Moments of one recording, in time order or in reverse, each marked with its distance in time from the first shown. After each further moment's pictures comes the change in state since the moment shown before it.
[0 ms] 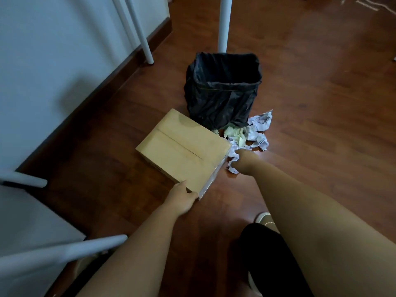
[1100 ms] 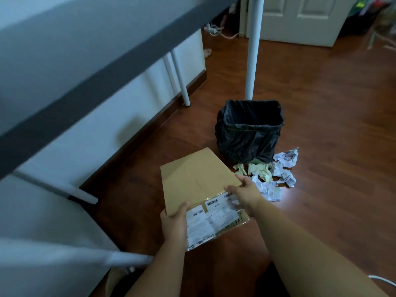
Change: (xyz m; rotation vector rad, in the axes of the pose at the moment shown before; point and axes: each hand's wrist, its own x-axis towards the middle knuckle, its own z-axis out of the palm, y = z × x) left_hand -0.069 -0.022 -0.043 -1.175 0.601 -0.285; right_hand -0.058 -0.075 0.017 1.210 -0.086 0.007
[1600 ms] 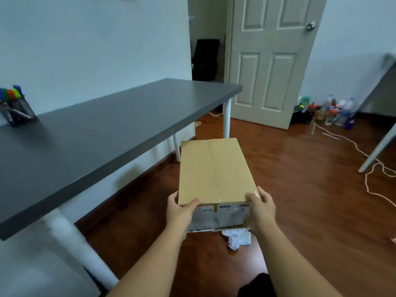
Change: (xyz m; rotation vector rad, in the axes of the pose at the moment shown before) left_hand -0.179 0.097 -0.008 0.023 -0.312 0.502; right_hand -0.207 -0.084 -0.071 0.379 0.344 -0.450
